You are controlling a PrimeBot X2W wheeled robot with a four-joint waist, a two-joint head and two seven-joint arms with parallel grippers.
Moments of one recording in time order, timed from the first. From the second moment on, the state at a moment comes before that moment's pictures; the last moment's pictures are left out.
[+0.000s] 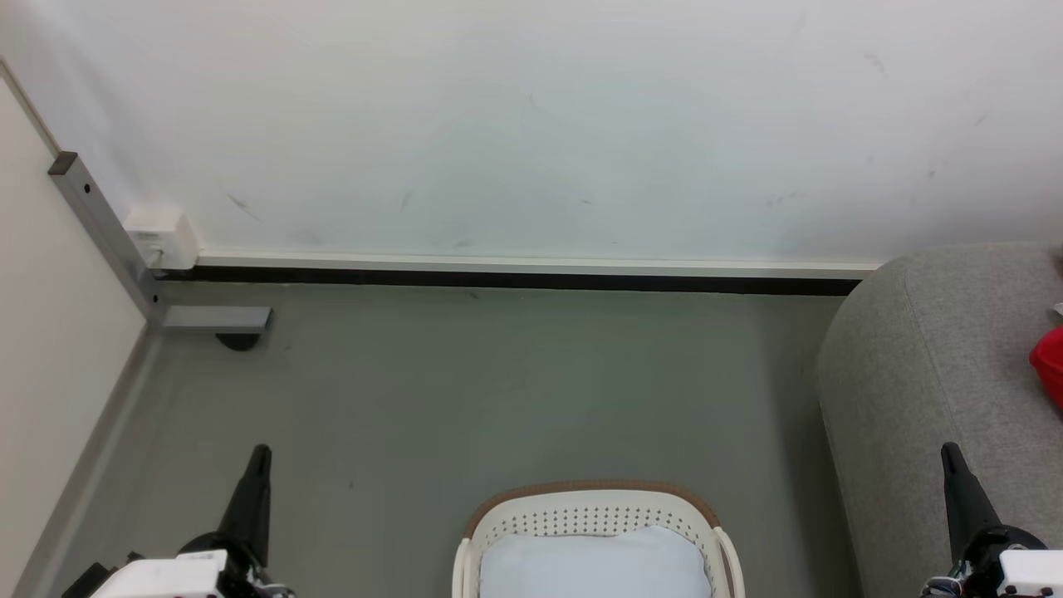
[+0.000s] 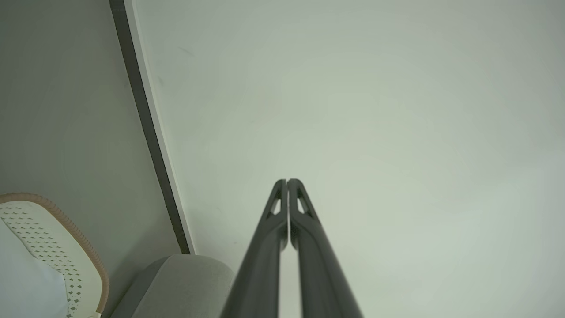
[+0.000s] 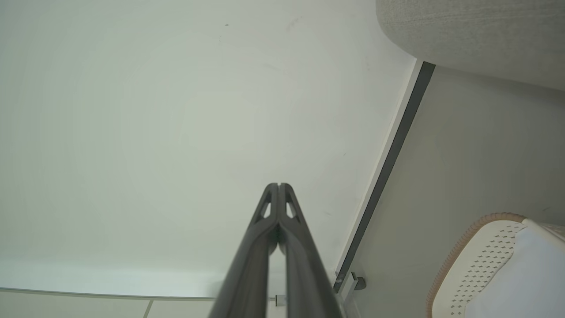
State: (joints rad) left arm -0.10 0.05 0.11 0.25 -1.61 -0.13 0.11; right arm -0.10 -0.05 -0.11 0.25 1.61 0.13 0.11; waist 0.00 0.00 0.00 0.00
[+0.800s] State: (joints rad) left arm -0.10 0.05 0.11 0.25 -1.61 -0.13 0.11; right arm -0.10 -0.05 -0.11 0.25 1.61 0.13 0.11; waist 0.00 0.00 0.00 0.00
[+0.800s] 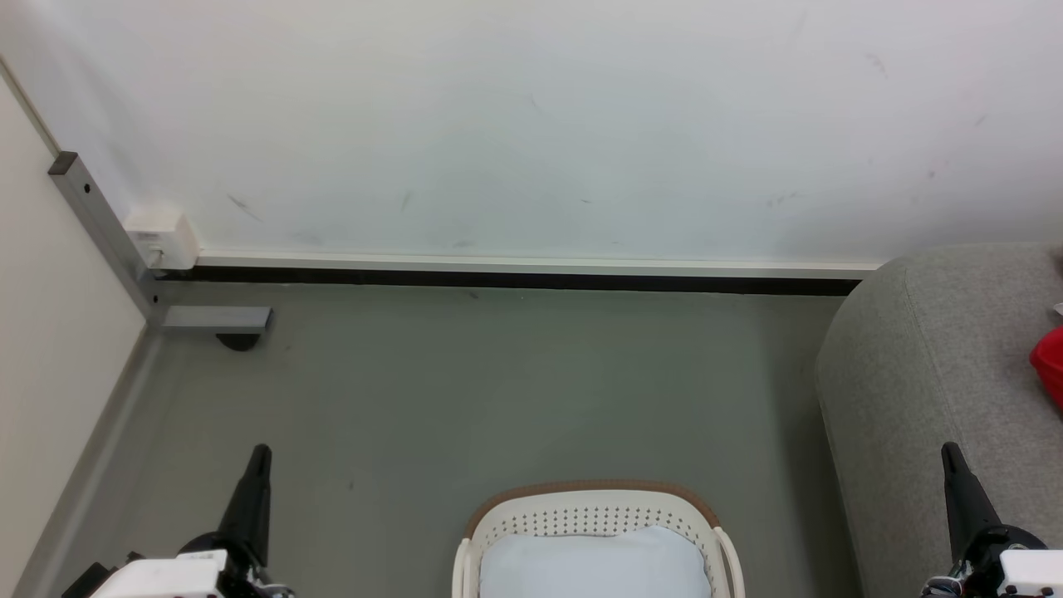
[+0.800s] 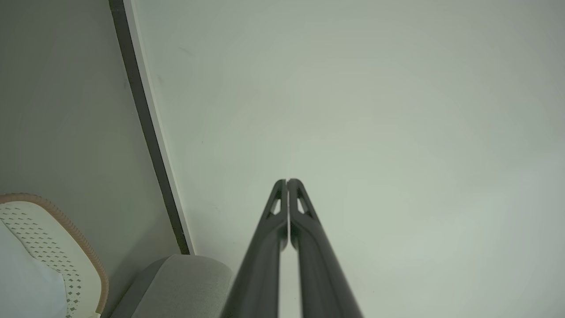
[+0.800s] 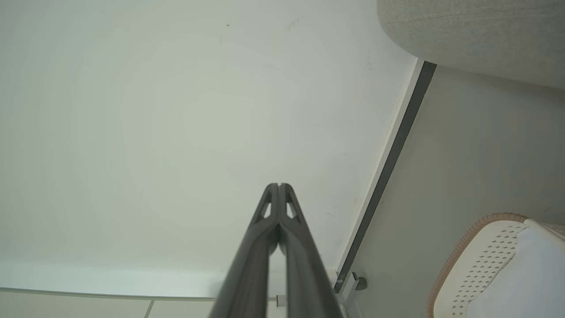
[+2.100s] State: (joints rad) left arm -0.10 0.05 0.11 0.25 -1.61 -0.13 0.11; right arm -0.10 -0.05 -0.11 0.25 1.61 0.13 0.11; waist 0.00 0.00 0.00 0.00
